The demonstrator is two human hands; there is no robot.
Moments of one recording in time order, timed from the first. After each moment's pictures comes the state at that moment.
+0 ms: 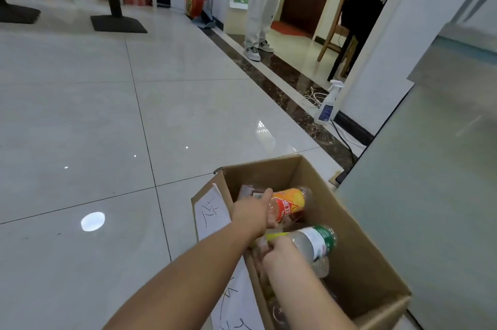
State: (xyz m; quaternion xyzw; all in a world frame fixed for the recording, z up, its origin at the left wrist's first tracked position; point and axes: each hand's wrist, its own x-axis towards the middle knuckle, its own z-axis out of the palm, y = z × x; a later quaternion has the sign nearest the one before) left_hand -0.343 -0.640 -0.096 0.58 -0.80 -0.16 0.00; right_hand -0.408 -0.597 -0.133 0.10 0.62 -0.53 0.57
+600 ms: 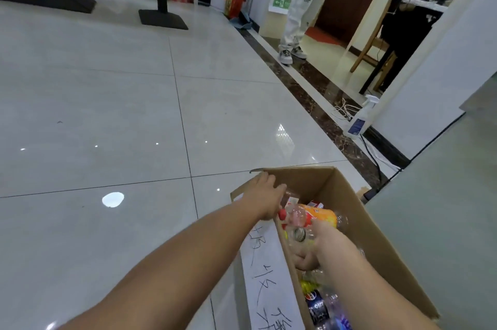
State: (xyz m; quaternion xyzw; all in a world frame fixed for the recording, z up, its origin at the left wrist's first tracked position) left_hand -0.269 -0.654 -0.071 0.53 -0.84 -0.11 -0.01; right_hand -0.386 -0.589 -0.031 -0.03 0.76 -0.27 0.59
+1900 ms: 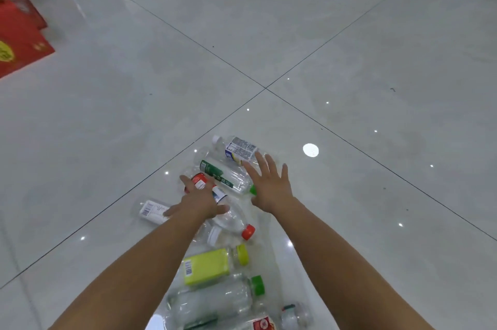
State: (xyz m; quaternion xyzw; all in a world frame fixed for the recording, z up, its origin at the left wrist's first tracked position) left_hand 0.264 -0.251 -0.256 0.93 -0.03 -0.37 0.07; right_hand 0.208 -0.419 -0.240 -0.98 0.06 0.20 0.05
